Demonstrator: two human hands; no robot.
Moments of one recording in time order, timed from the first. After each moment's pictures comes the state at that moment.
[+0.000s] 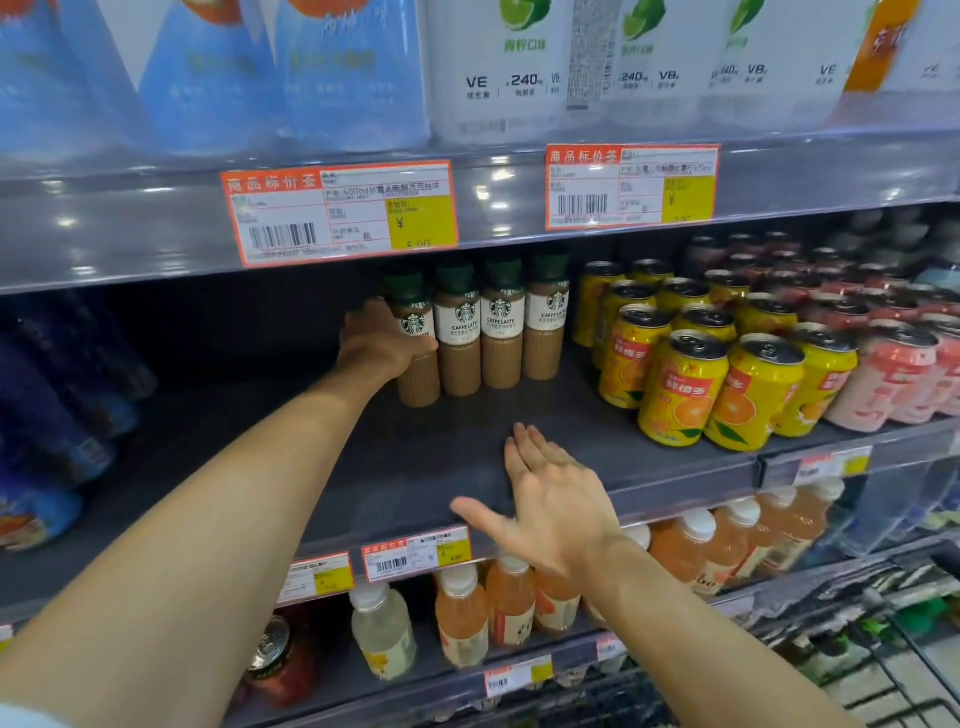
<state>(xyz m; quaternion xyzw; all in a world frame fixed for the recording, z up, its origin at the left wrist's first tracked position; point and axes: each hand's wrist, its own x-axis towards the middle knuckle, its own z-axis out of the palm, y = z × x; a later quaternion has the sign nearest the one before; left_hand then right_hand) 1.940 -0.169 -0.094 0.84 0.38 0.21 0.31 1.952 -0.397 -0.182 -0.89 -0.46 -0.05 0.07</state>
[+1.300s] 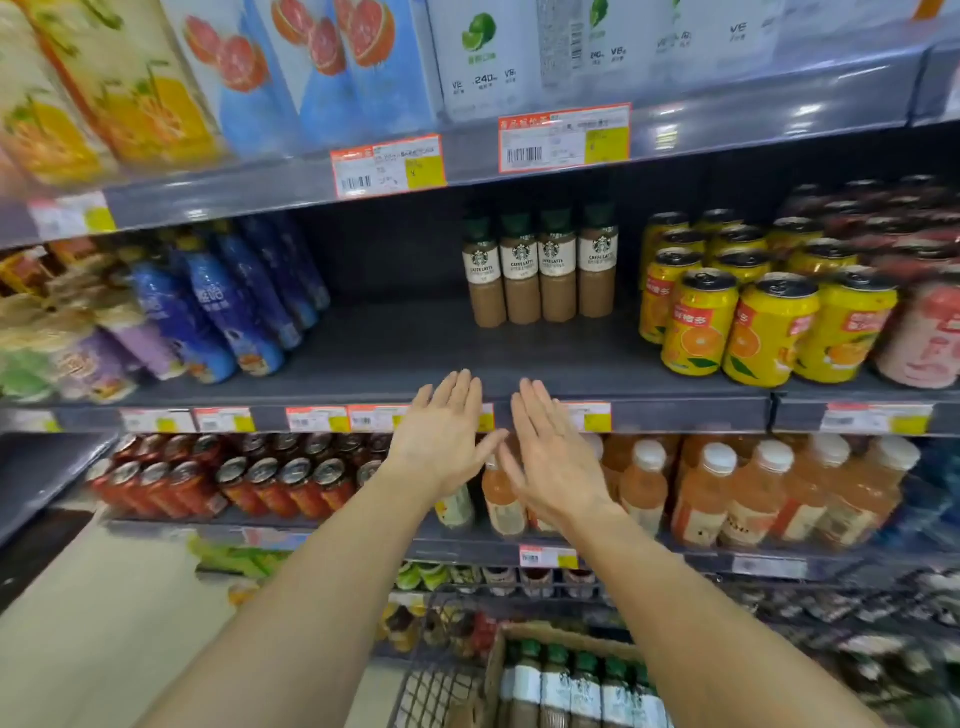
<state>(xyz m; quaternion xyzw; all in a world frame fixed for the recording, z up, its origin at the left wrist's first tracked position) 1.796 -0.359 -0.158 0.94 0.32 -0.01 -0.13 1.914 -0.454 -0.215 -0.78 -0.58 -0.06 0.21</state>
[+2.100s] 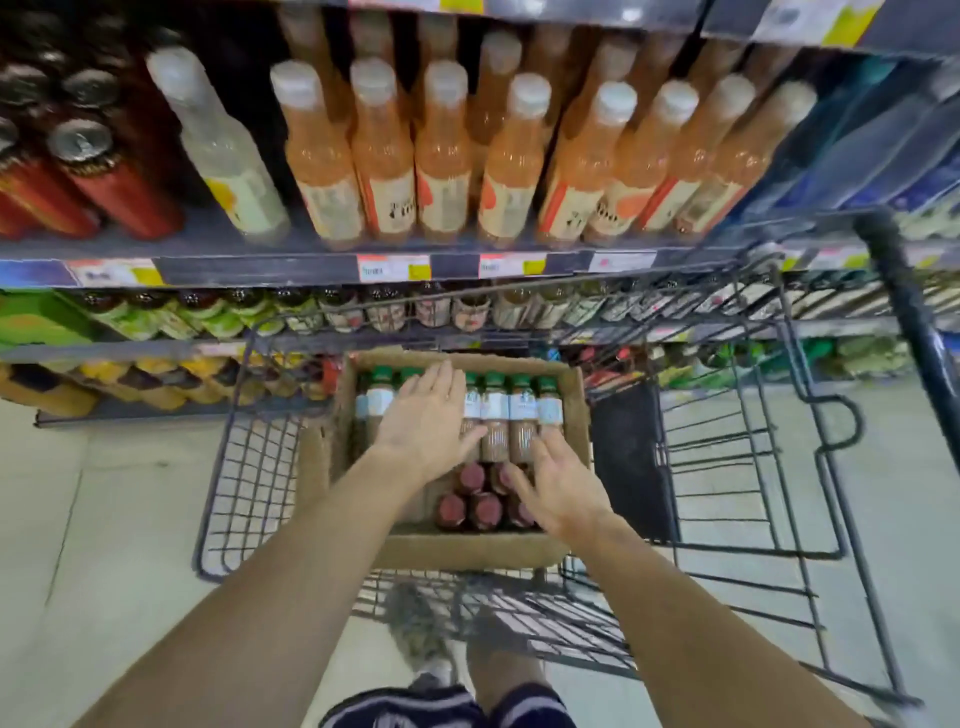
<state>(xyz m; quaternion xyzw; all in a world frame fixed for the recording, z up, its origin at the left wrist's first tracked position) 1.780 -0.551 -0.434 0.96 0.19 -0.19 0.05 1.865 -0.724 -0.478 -0.88 -0.38 0.28 0.02</state>
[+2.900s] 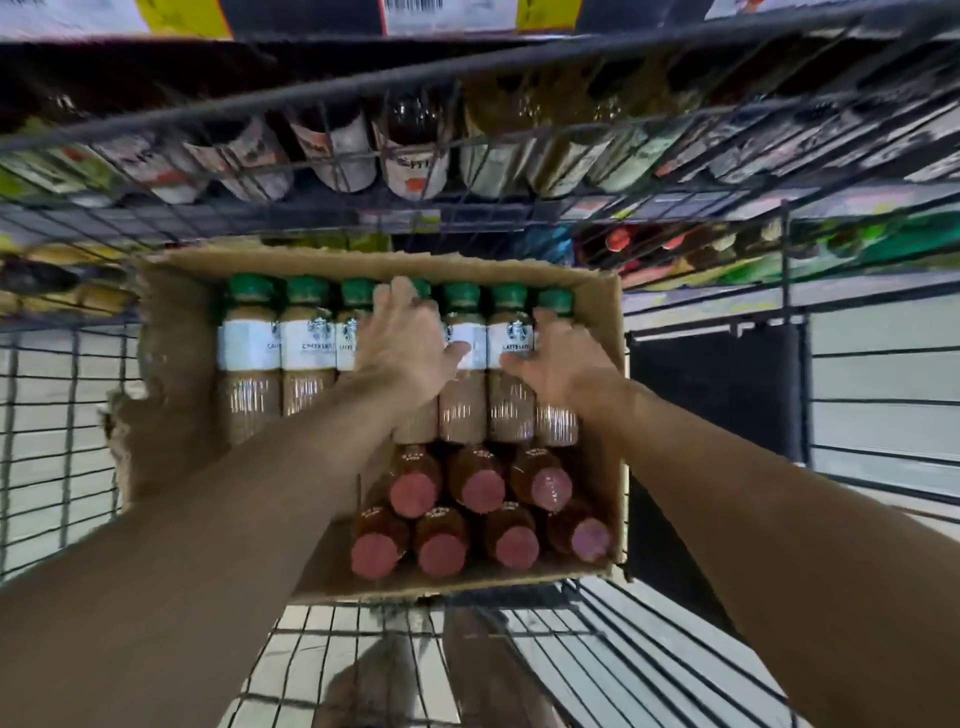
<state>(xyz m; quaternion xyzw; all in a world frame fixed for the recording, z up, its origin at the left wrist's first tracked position) 1.899 -0.536 -0.667 0.90 0.34 -0.21 0.20 2.007 -0.661 -0.668 -0.88 -0.23 0.42 0.02</state>
